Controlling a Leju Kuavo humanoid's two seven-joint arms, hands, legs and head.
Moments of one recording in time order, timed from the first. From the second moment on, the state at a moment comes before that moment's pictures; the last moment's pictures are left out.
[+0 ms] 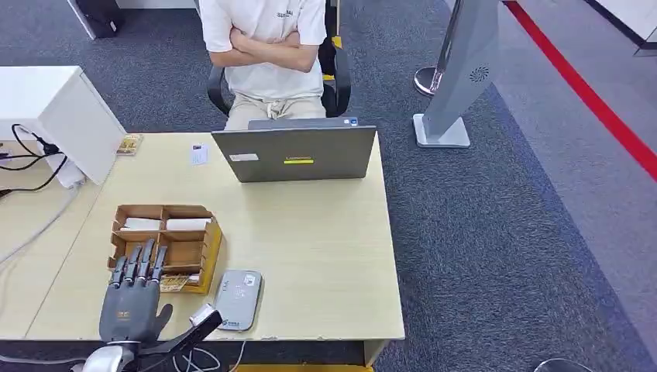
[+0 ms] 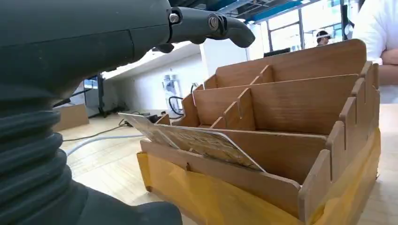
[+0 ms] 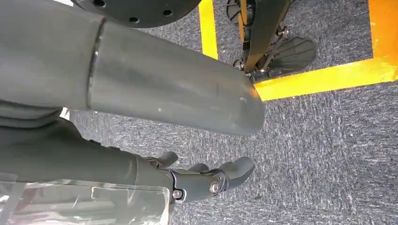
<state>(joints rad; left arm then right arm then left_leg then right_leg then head) 0.08 0.09 -0.14 -1.50 -1.31 0.42 0.04 -0.06 0.16 -0.91 -0.23 0.92 -0.11 -0.12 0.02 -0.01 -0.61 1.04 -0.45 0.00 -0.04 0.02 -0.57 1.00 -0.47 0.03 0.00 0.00</state>
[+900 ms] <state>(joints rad) 0.07 0.10 -0.14 -1.50 -1.25 0.39 0.01 -0.06 0.16 -0.92 -0.23 0.94 -0.11 -0.12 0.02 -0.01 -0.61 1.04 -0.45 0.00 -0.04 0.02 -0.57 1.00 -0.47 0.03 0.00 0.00</state>
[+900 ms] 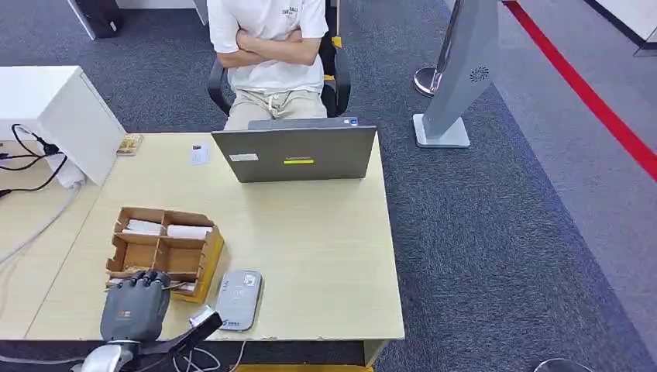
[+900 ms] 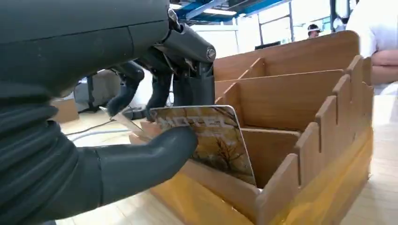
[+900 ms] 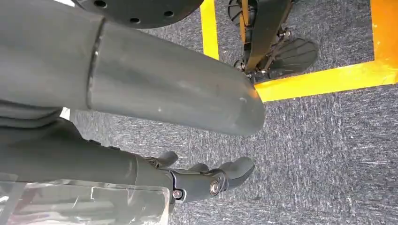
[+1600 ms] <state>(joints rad) 0.07 0.11 -0.14 -1.50 -1.28 0.39 0.03 -0.06 0.16 -0.92 -0.23 0.94 -0.11 -0.11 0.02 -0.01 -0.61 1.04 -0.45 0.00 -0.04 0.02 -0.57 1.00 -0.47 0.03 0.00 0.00</state>
